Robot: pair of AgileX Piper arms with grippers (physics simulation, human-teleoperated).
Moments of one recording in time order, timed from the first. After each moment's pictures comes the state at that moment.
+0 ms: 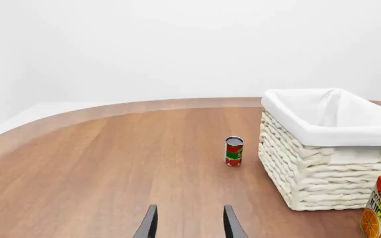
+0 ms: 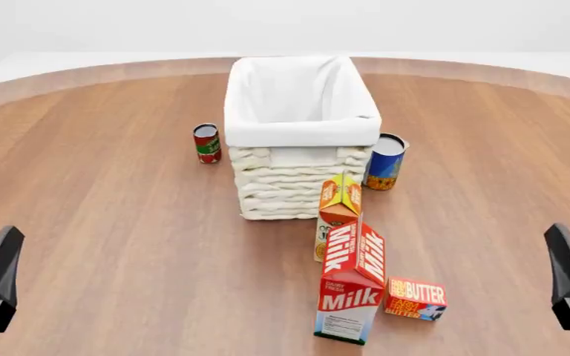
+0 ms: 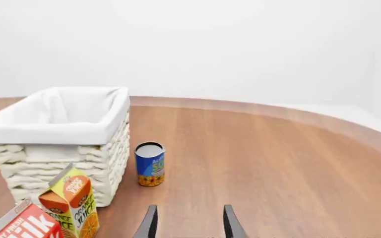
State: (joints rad) left arm 0.00 0.00 0.00 0.00 0.00; right arm 0.00 0.03 0.00 -0.03 -0.03
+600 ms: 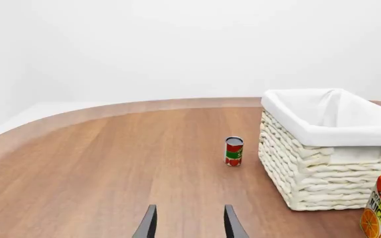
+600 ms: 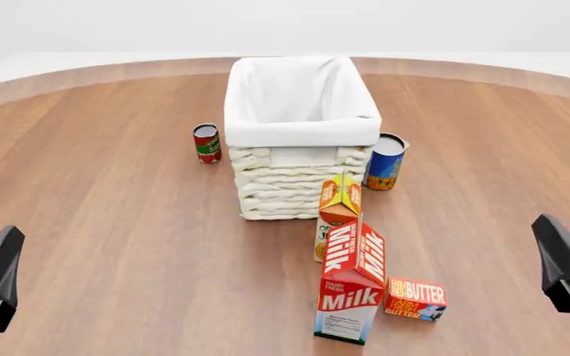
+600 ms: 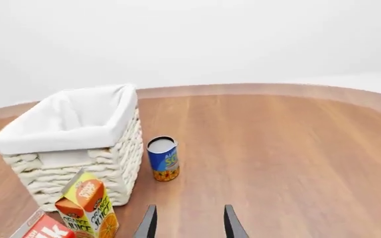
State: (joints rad) left arm 0.00 0.00 0.00 0.00 0.00; right arm 0.03 0.17 -0.03 -0.07 0.10
